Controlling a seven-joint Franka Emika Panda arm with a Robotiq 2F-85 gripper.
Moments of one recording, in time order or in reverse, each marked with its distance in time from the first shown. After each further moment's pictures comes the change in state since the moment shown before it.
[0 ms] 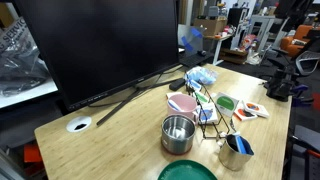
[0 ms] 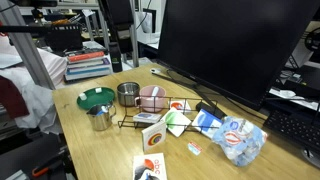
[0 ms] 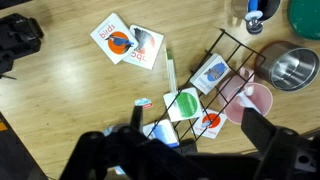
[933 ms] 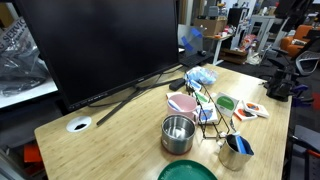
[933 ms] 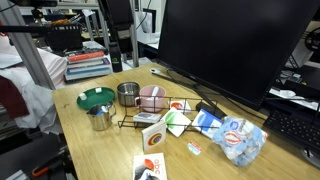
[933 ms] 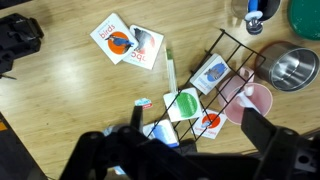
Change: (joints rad) arm 0.000 0.000 0.000 0.000 0.000 0.000 -0.001
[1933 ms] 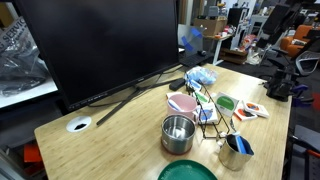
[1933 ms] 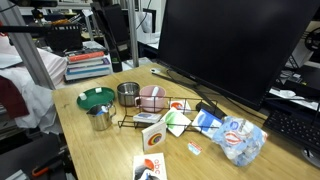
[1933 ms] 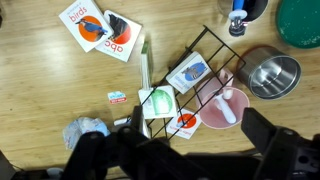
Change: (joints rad) arm 0.075 0.000 0.057 -0.105 0.025 0.166 0.012
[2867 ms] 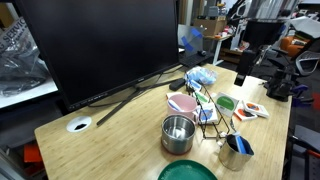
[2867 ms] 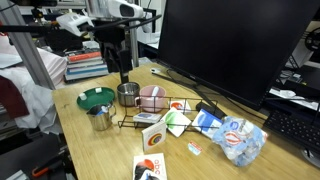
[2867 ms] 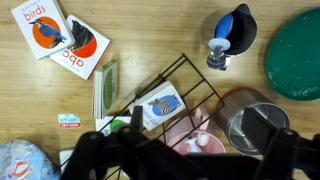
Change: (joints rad) arm 0.096 0.284 0.066 0.032 0.027 0.082 -0.035
